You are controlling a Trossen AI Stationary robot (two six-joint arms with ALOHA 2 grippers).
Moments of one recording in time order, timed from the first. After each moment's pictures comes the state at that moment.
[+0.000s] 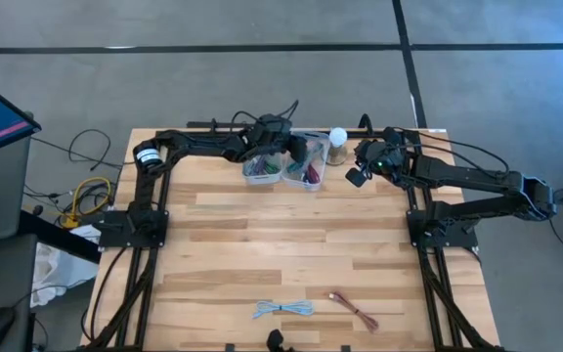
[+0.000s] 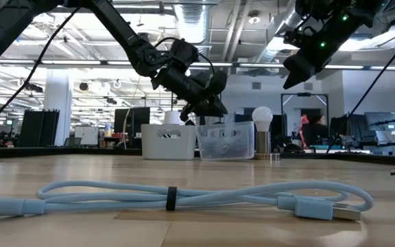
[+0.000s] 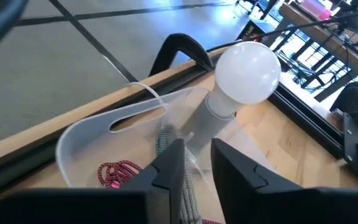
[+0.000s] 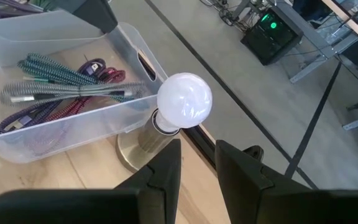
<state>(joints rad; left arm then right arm) 0.46 2.02 1.28 0.34 0.02 -0.40 -0.35 1.02 0.72 -0.37 0.63 -0.11</state>
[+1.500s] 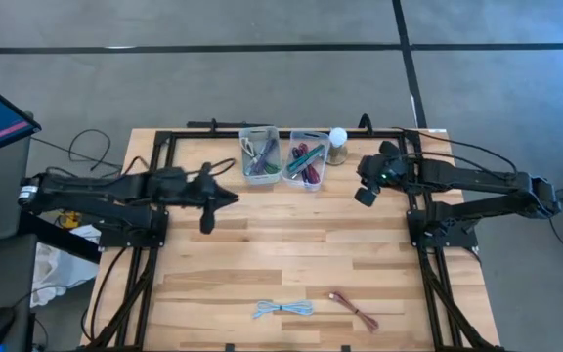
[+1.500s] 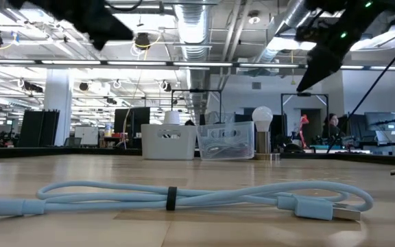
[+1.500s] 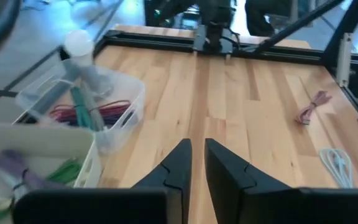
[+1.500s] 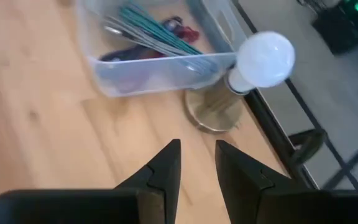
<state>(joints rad) -0.01 0.82 0.63 -0.18 -0.11 -0.03 -0.23 0.95 0.74 -0.65 0.47 -0.02</state>
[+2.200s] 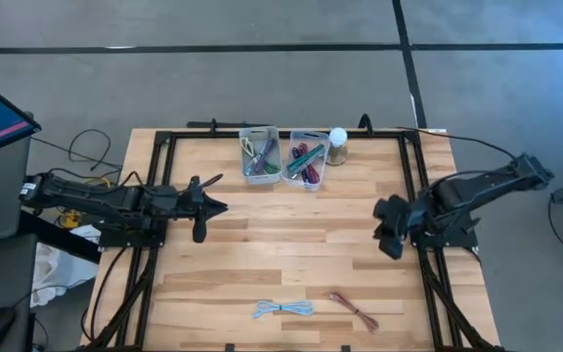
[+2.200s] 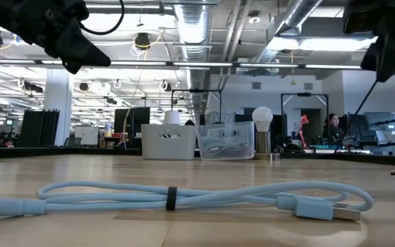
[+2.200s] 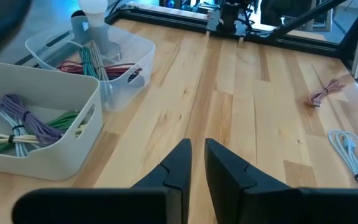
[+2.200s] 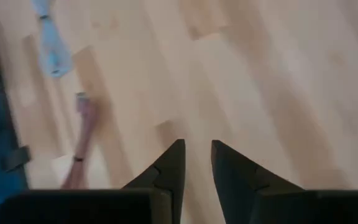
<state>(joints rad) -0.15 0.62 0.38 -0.14 -0.29 -0.17 0.33 0.85 0.74 -0.95 0.08 0.74</state>
